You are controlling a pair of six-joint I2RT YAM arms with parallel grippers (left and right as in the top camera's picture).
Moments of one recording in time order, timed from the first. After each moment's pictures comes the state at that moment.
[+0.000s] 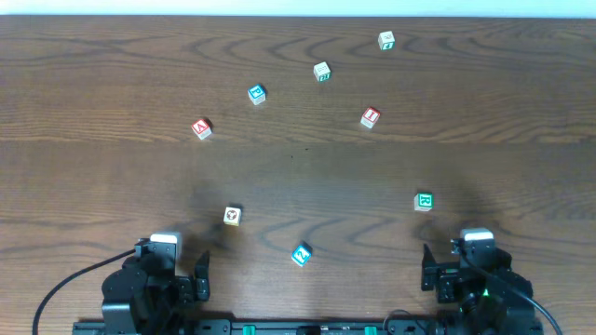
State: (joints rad) left arm 0.00 0.04 0.43 -1.10 0.15 0.02; right arm 0.00 0.02 0.42 -1.03 0.02 -0.11
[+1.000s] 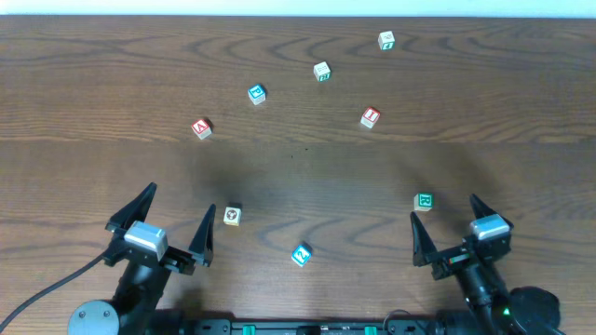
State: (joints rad) left arm 0.00 0.04 0.45 -0.32 0.38 -0.05; right arm 0.00 0.02 0.43 -0.53 -0.30 -0.01
